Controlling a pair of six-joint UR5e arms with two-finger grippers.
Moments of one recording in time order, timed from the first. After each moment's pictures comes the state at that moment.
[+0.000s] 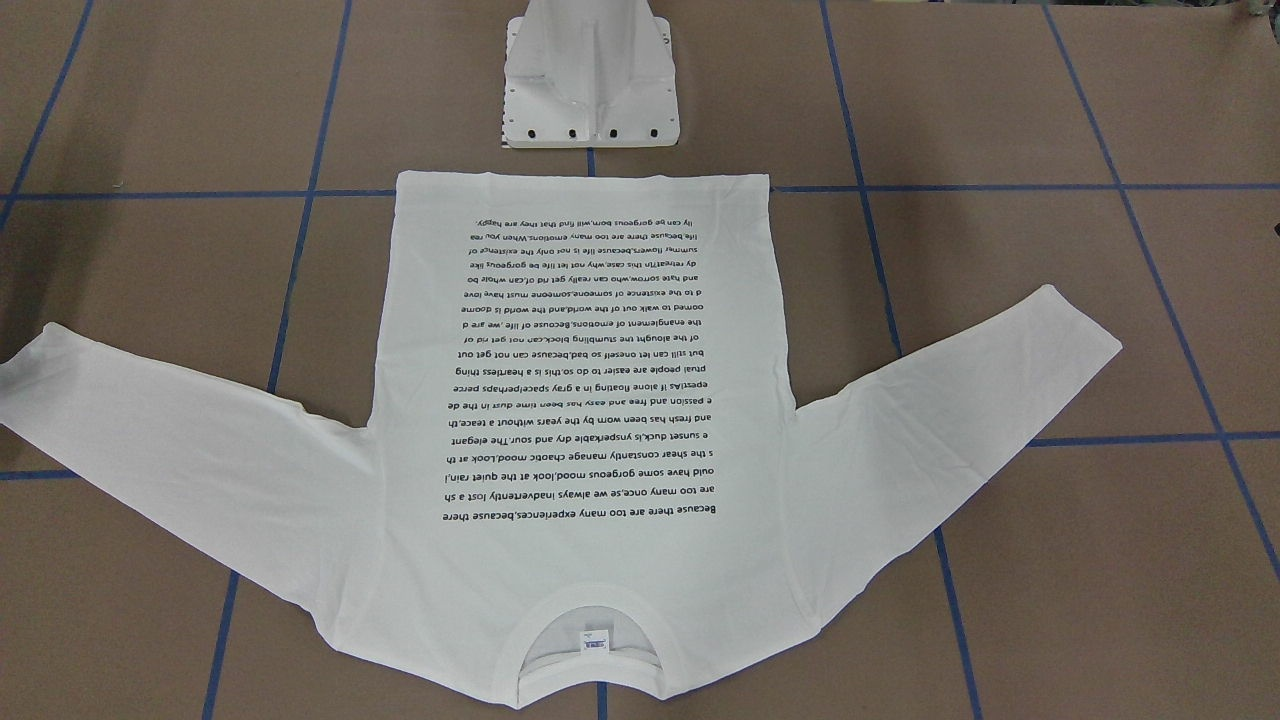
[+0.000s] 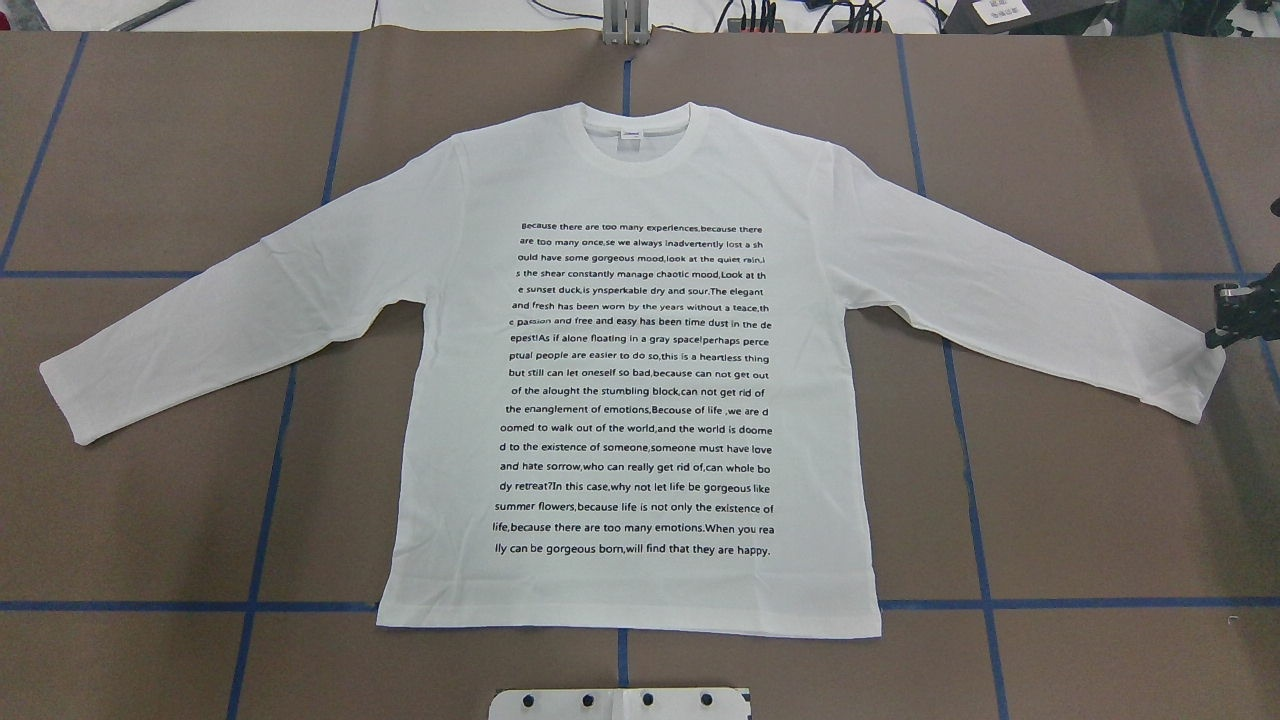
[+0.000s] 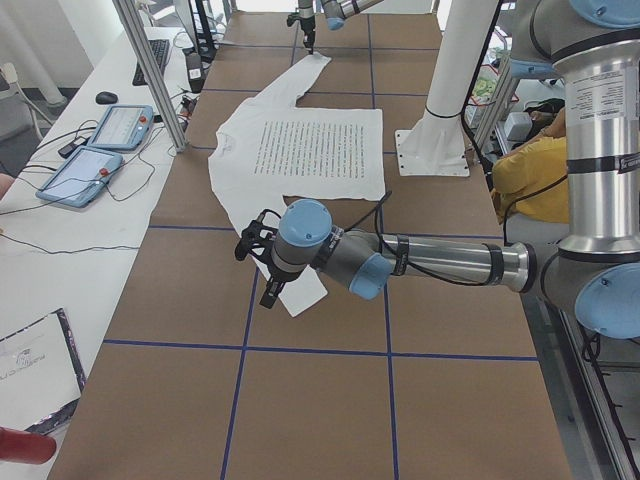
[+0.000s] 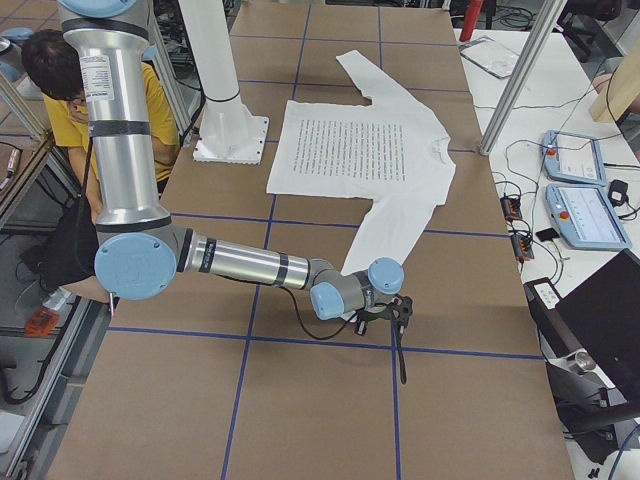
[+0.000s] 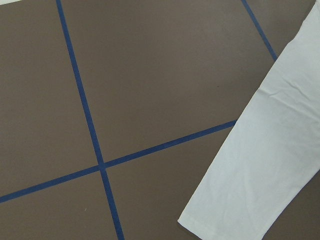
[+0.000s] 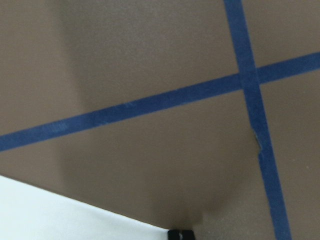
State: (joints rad) left arm -1.53 -1.43 -1.78 -2.04 -2.44 -0.10; right arm 1.23 -1.49 1.25 -1.07 2.39 0.68
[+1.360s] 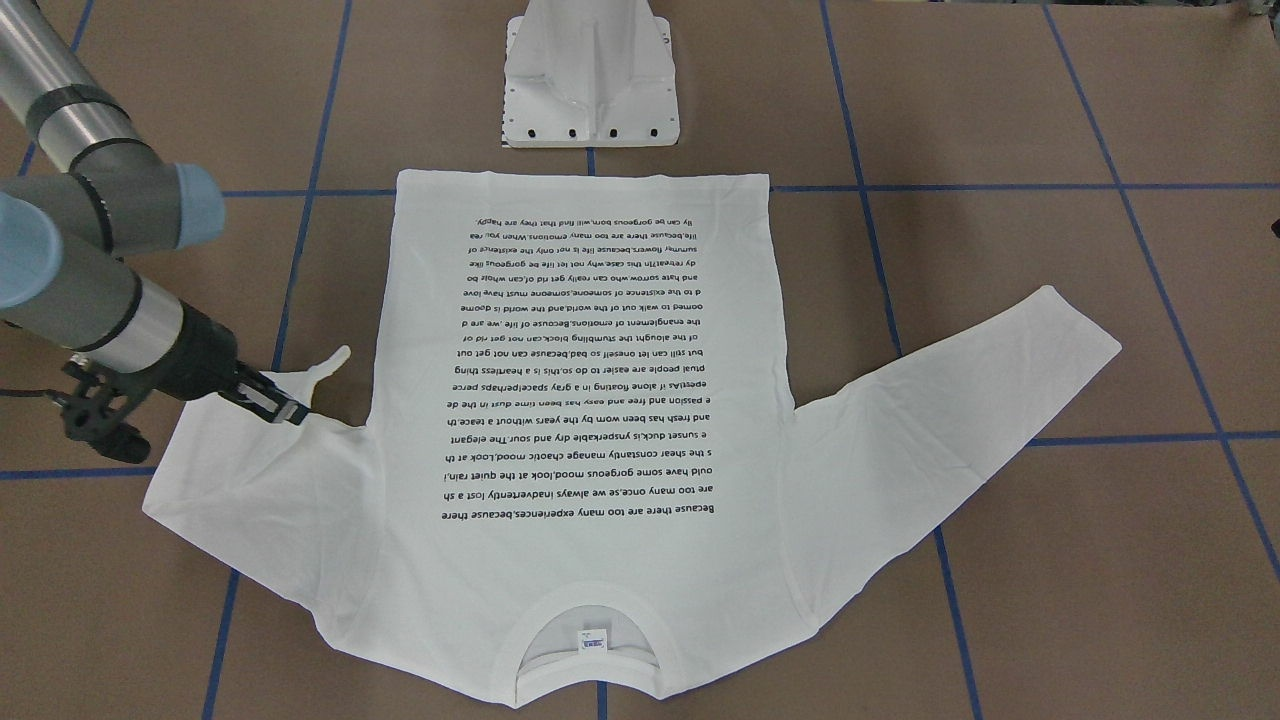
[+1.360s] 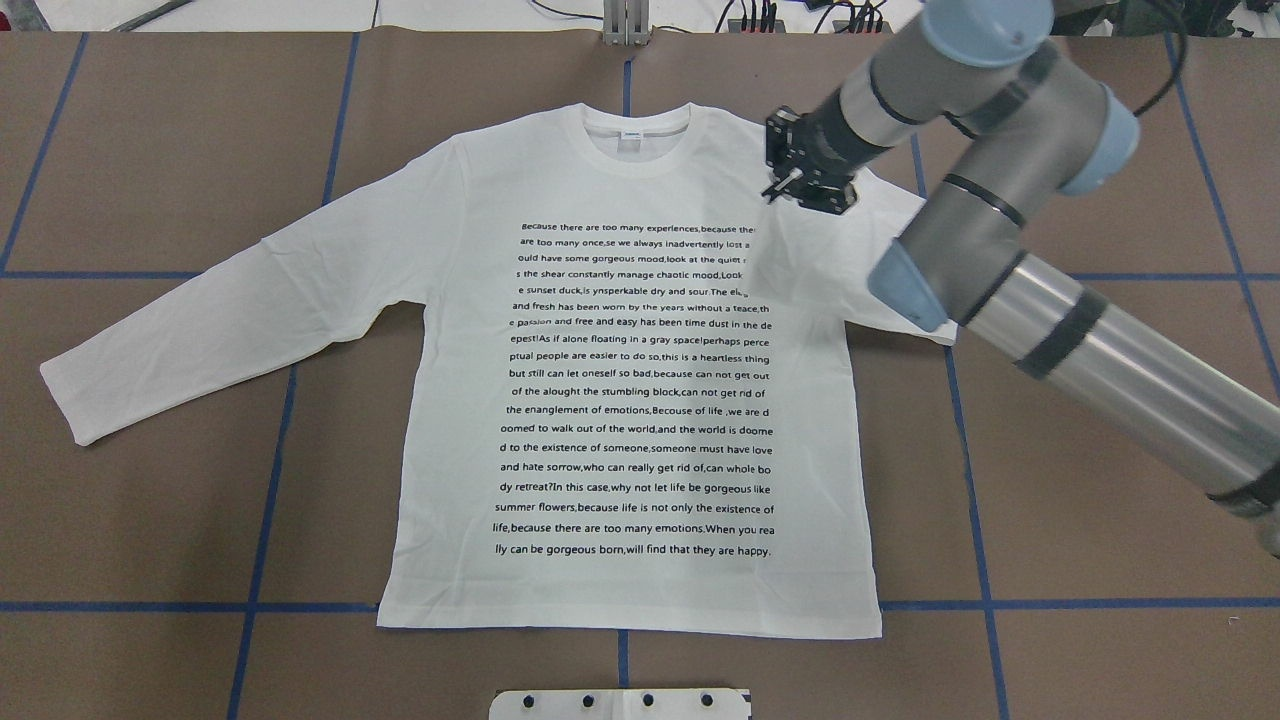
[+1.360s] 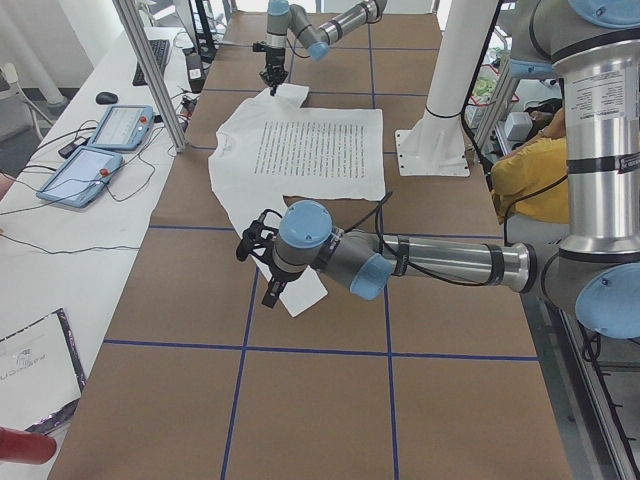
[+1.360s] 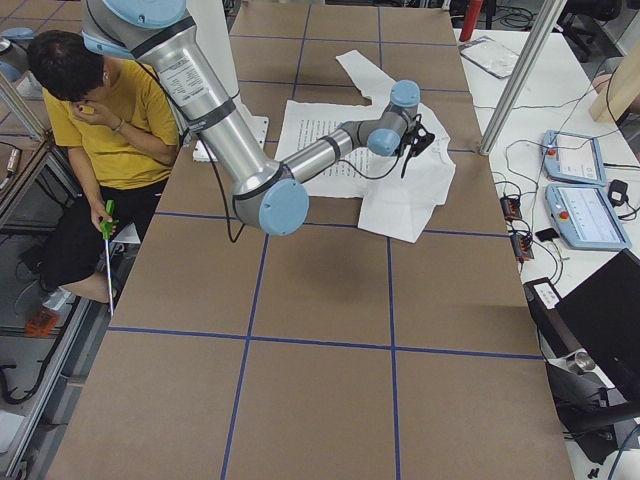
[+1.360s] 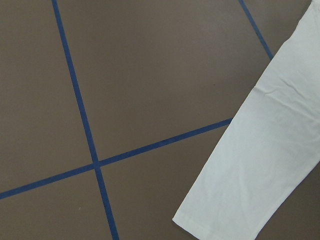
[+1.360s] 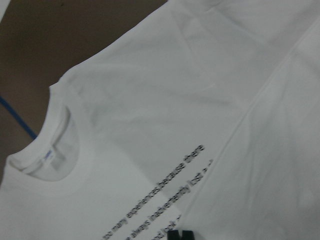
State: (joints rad) left arm -1.52 -1.42 -1.78 -2.04 -2.46 -0.10; right arm 0.85 -0.81 1.32 -1.07 2.12 1.99
